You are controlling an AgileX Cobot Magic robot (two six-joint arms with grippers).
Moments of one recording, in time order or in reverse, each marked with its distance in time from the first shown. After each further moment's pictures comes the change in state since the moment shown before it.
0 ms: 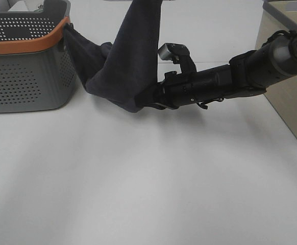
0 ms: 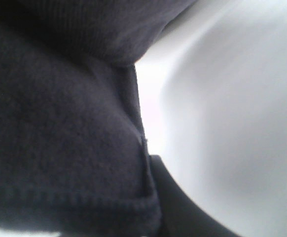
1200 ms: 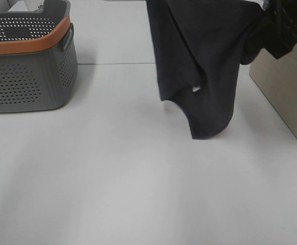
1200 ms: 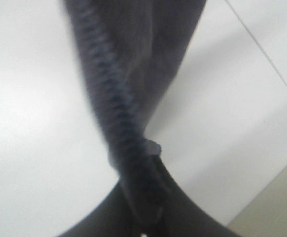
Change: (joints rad) left arm 0.004 -0.021 -0.010 0.411 -0.220 -0.561; right arm -0.114 -0.758 0.000 -1.420 0.179 0.807
